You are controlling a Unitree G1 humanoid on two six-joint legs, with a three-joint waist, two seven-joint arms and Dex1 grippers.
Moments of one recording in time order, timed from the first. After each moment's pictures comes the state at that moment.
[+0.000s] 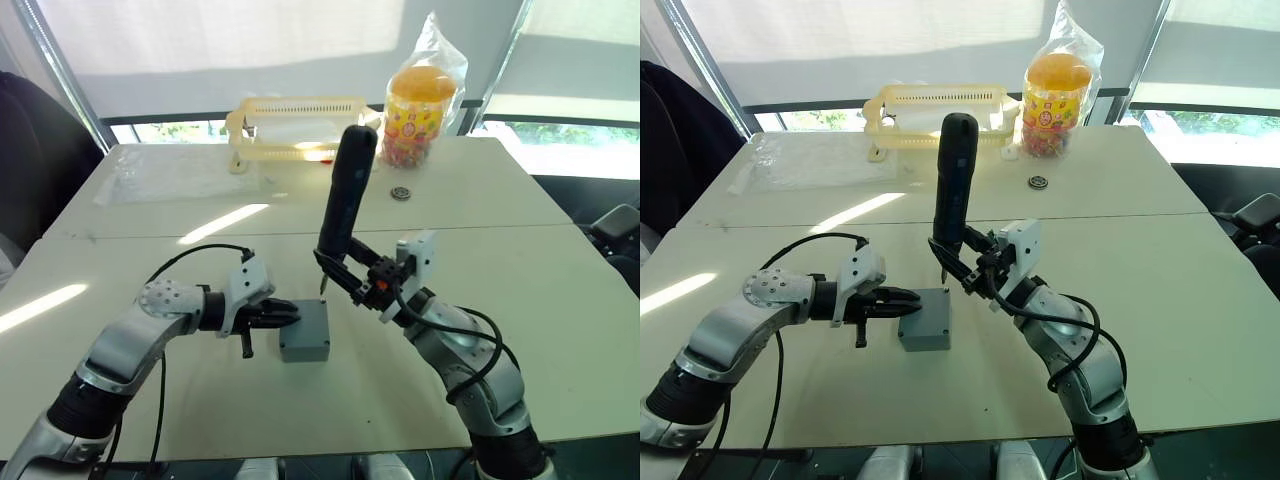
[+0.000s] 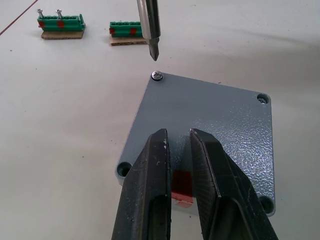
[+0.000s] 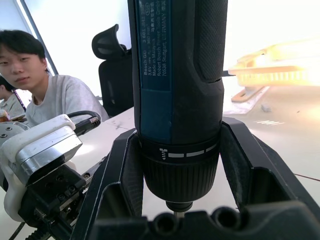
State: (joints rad) left arm -0.41 0.73 -0.19 -0.31 -0.37 0.62 -1.00; right arm -0.29 -0.22 0.14 -0.47 0.46 0.43 0.41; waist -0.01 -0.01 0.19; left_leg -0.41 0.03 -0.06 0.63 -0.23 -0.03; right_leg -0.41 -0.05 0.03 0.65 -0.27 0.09
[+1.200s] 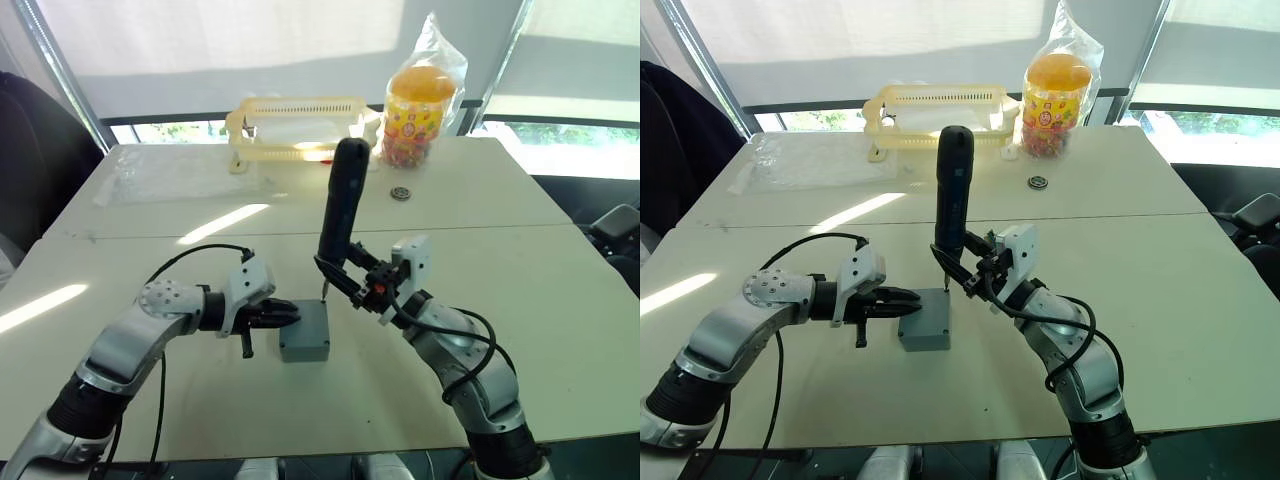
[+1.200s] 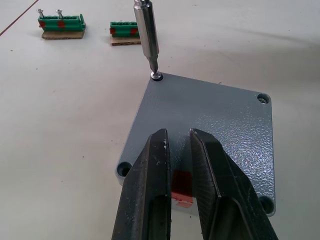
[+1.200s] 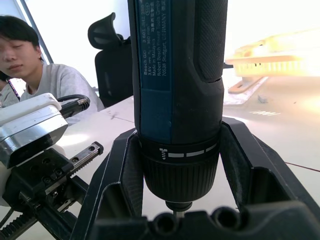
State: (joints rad) left arm -0.41 0.73 -0.19 -0.31 -0.37 0.62 -1.00; right arm -0.28 -0.21 0.14 -0.41 0.41 0.40 0.46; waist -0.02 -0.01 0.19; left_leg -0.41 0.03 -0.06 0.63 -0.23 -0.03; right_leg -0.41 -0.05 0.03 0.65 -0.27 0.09
